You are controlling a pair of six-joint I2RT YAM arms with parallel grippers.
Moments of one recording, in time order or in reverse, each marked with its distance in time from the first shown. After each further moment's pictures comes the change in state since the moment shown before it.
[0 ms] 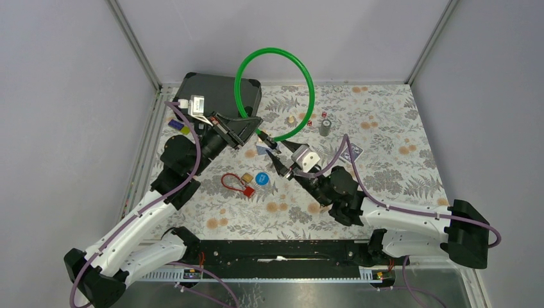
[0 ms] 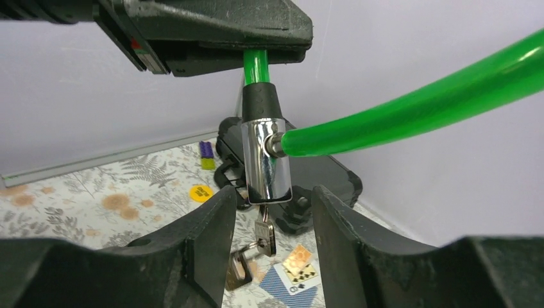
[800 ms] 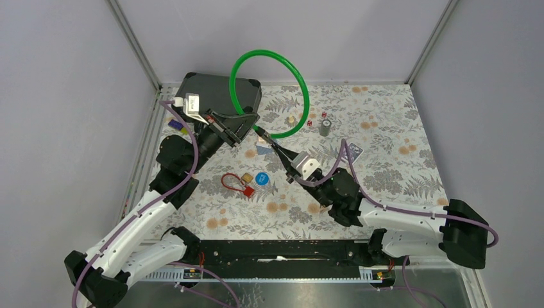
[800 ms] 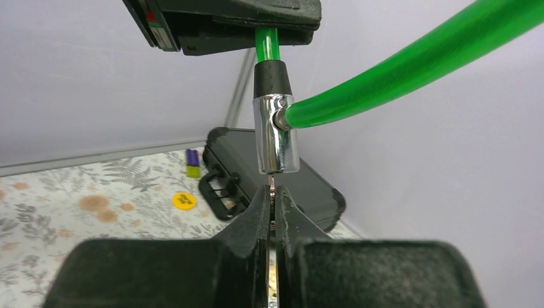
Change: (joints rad) left arm 0.033 -0.004 0.000 0.052 0.053 0.022; right arm -0.030 0.005 -0.043 0.093 -0.073 -0.047
